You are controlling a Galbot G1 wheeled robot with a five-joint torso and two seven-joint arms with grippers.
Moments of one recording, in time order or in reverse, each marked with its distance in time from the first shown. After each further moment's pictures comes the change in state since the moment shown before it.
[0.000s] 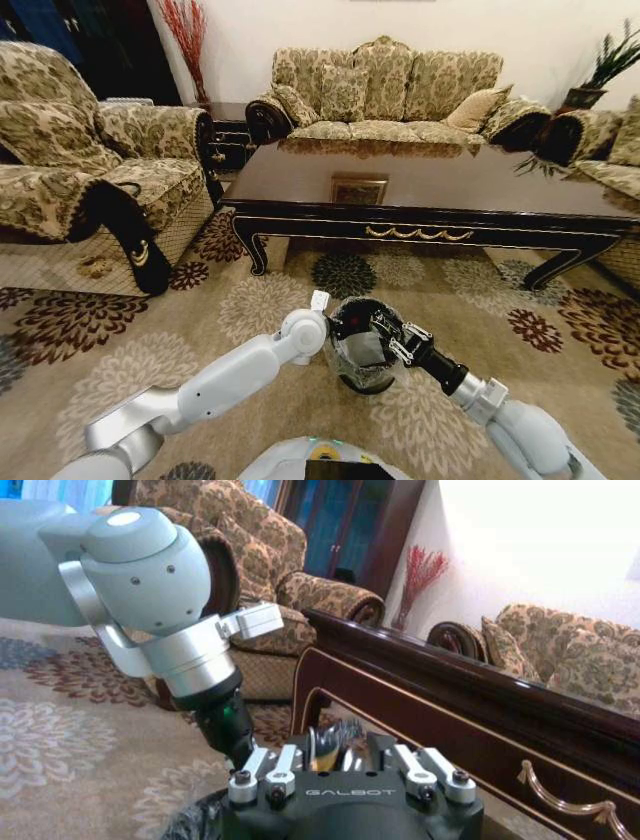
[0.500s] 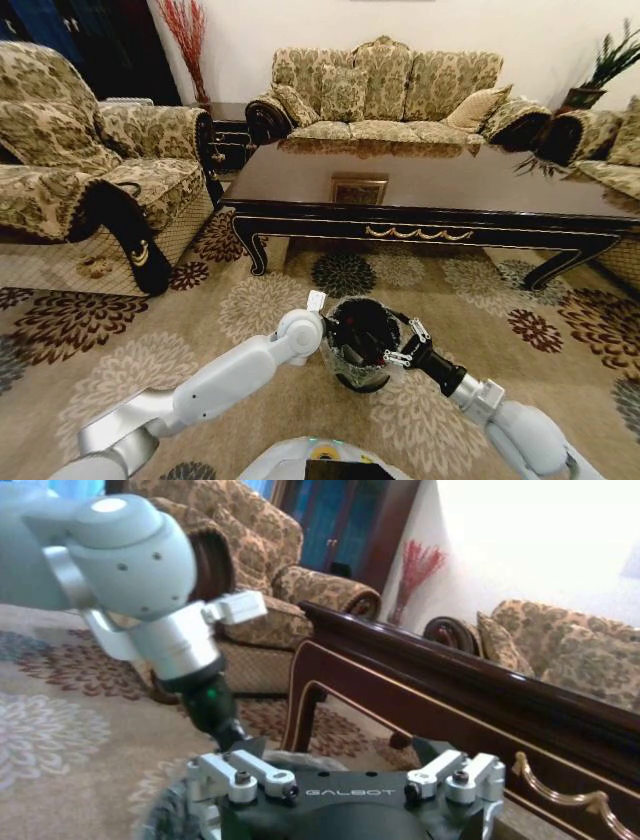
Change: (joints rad) left arm 0.045 0.047 -0.050 -0.026 0.013 0.000 0.002; right arm -0.001 0.005 -0.005 -0.013 -0.018 0.002 0.020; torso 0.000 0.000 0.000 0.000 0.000
